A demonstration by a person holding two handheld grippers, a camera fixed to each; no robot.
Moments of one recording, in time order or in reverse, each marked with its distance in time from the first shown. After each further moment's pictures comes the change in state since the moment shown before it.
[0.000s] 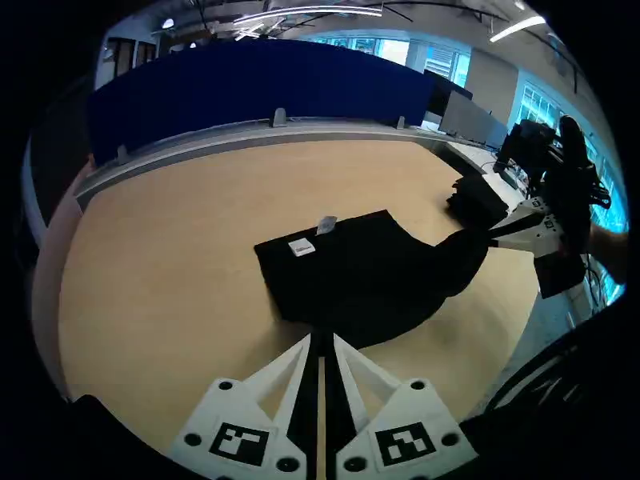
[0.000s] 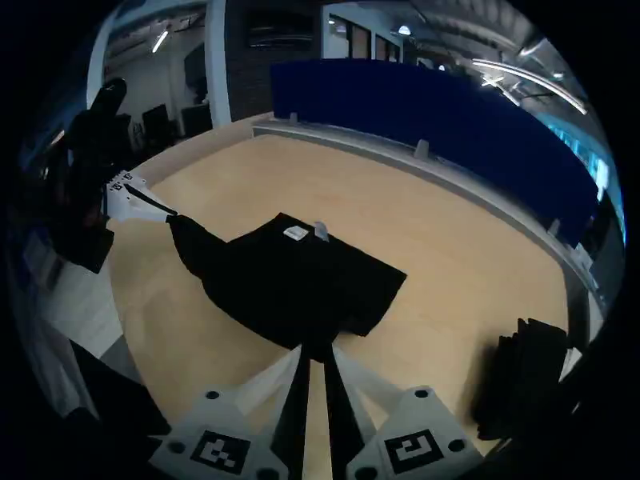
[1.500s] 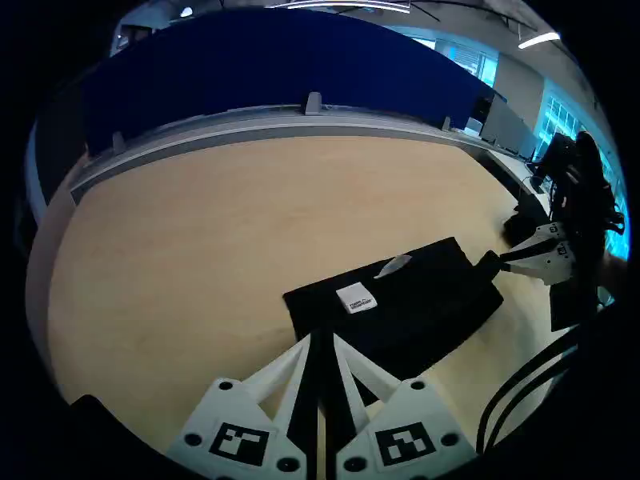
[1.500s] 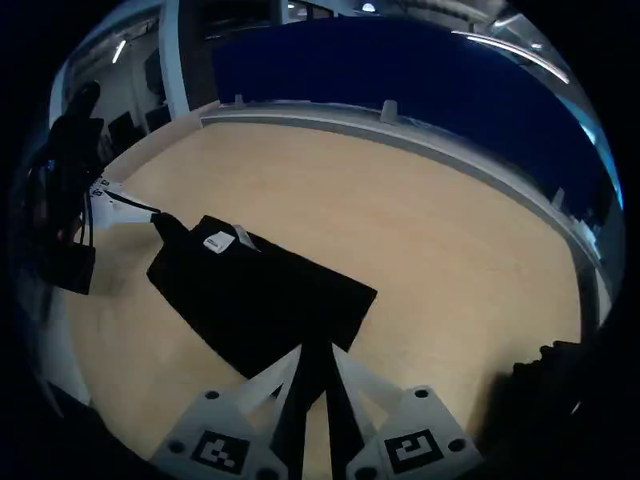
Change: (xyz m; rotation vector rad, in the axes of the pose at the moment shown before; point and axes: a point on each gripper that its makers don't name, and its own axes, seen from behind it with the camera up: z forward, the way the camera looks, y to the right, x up) left arm 0.044 -0.065 0.134 0.072 -0.026 -0.057; right arm 0.010 0.087 0.125 -0.079 -0.078 0.125
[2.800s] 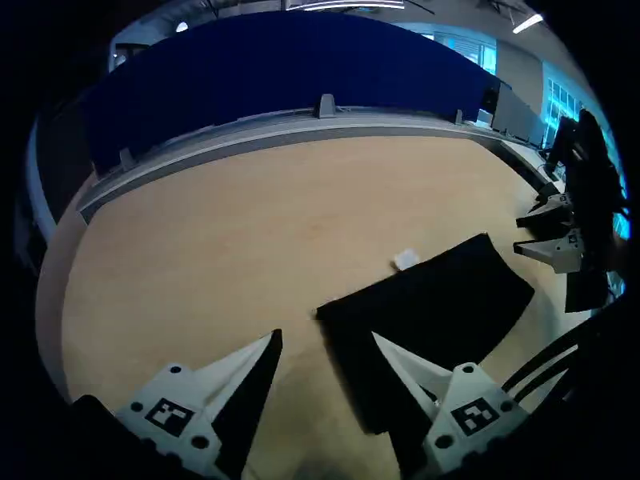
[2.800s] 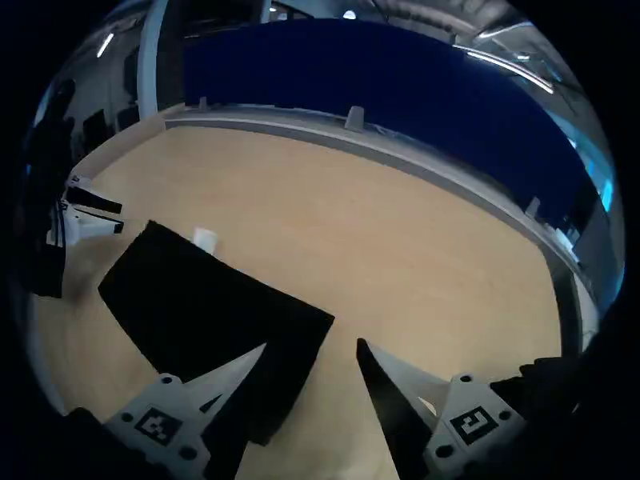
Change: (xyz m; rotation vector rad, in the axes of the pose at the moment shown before) left arm 0.010 -0.037 0.017 0.085 0.022 0.064; right arm 0.020 0.040 0.022 -0.178 0.040 -0.002
